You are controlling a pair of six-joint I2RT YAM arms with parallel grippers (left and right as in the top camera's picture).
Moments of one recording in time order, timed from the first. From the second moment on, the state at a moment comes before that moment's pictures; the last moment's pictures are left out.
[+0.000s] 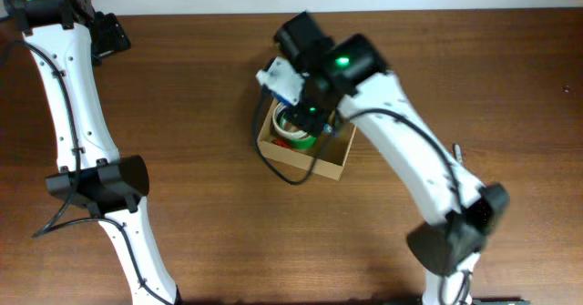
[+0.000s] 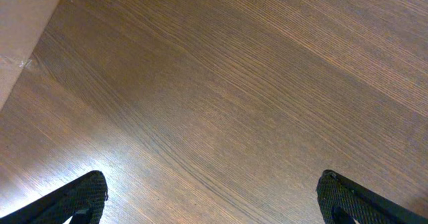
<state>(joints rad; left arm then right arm) 0.18 2.37 2.87 -1.68 -0.31 -0.31 0.61 2.02 2.14 -1.42 0.01 -0.44</state>
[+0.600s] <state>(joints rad) 0.18 2.37 2.87 -1.68 -0.31 -0.31 0.61 2.14 1.93 -1.25 0.00 -0.45</state>
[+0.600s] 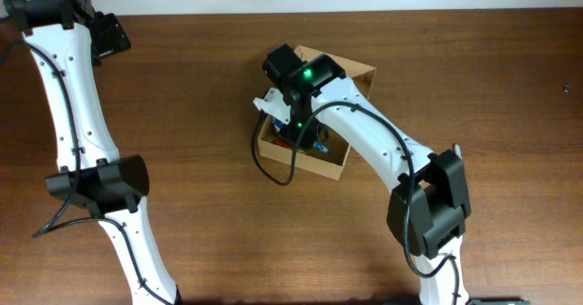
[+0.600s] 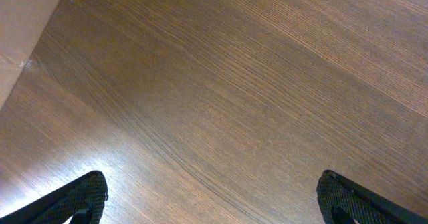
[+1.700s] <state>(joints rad) 0.18 2.37 2.87 -1.68 -0.31 -0.31 0.61 2.14 1.86 -1.23 -0.01 -0.44</state>
